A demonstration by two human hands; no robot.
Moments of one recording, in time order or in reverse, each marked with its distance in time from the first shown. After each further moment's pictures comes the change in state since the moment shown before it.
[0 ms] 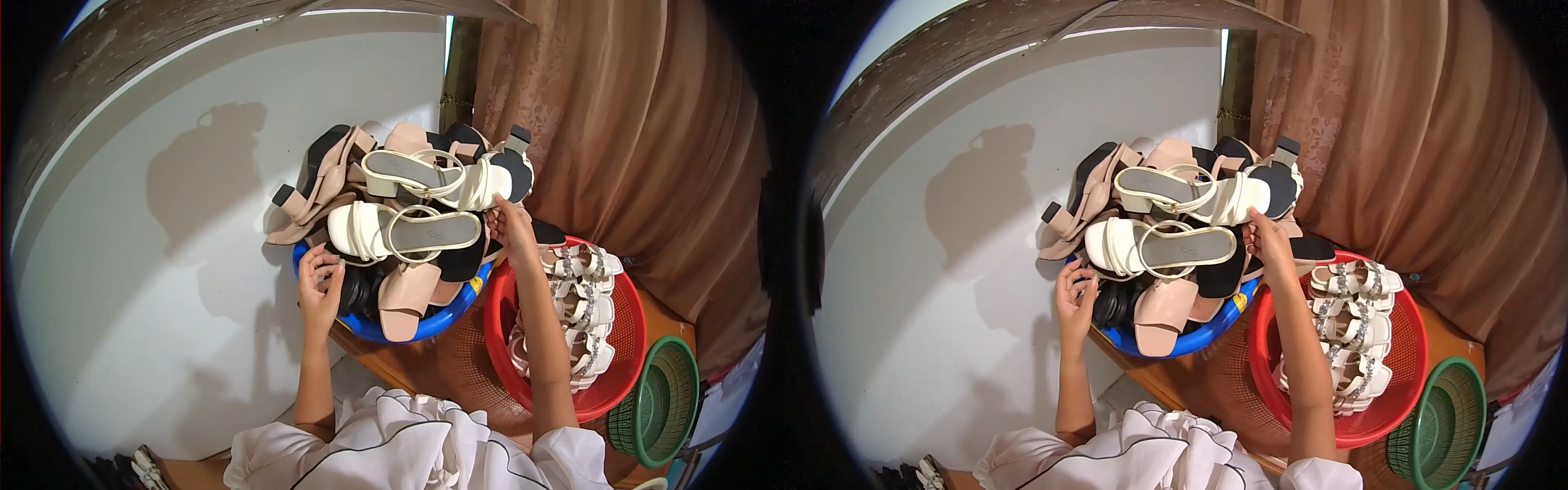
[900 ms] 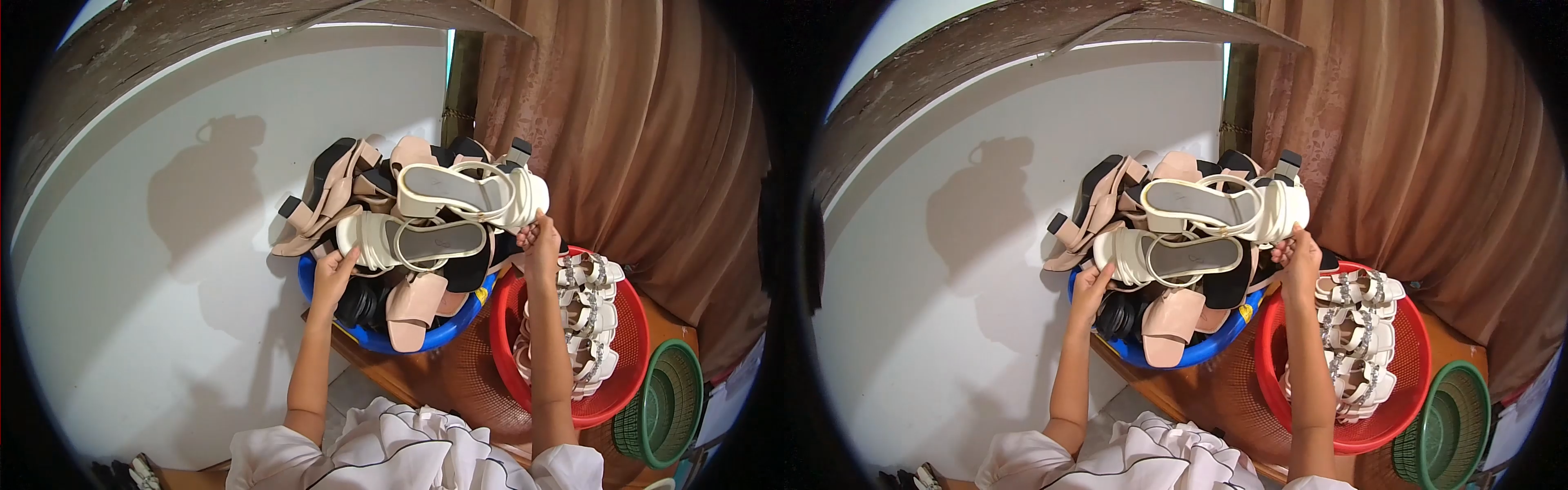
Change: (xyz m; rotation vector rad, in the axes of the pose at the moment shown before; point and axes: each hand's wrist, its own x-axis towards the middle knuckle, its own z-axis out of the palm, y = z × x) left_hand 0.053 -0.040 0.006 -0.067 -0.227 -0.125; right_hand -0.015 -0.005 -0.014 0.304 0.258 -0.296
